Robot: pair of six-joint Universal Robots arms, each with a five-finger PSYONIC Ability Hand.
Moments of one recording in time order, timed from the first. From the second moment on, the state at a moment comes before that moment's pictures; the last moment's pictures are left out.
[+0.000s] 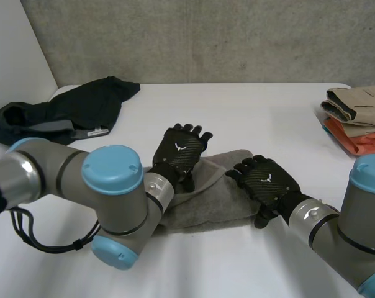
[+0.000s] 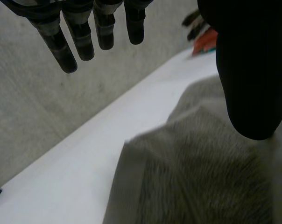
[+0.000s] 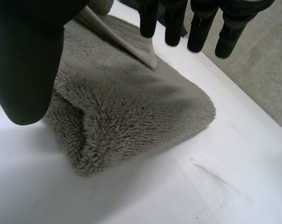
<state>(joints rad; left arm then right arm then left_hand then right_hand) 4.00 -2.25 -1.37 3.49 -1.58 3.43 1.92 -1.19 1.85 -0.27 1.20 2.59 0.19 0.21 0.22 0.21 0.05 0.24 0.22 0.25 0.24 0.08</state>
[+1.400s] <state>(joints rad) 4.05 -2.07 -1.57 3.51 -1.90 3.62 1.91 -1.21 1.87 -0.27 1.40 2.40 0.36 0.37 0.37 0.37 0.20 1.04 1.18 1.19 1.19 0.99</state>
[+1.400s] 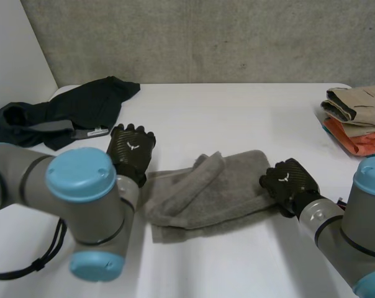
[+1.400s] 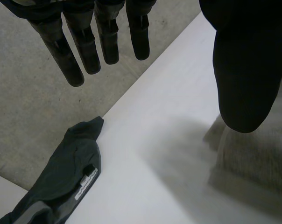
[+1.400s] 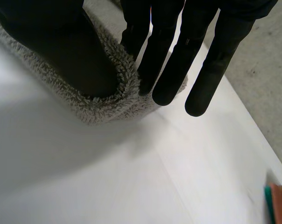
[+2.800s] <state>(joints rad) 3.90 -2.15 -1.37 3.49 -1.70 3.39 1.90 -1.25 1.89 -0.24 1.45 2.31 0.40 0.40 0.40 0.39 0.21 1.06 1.18 1.19 1.20 1.01</state>
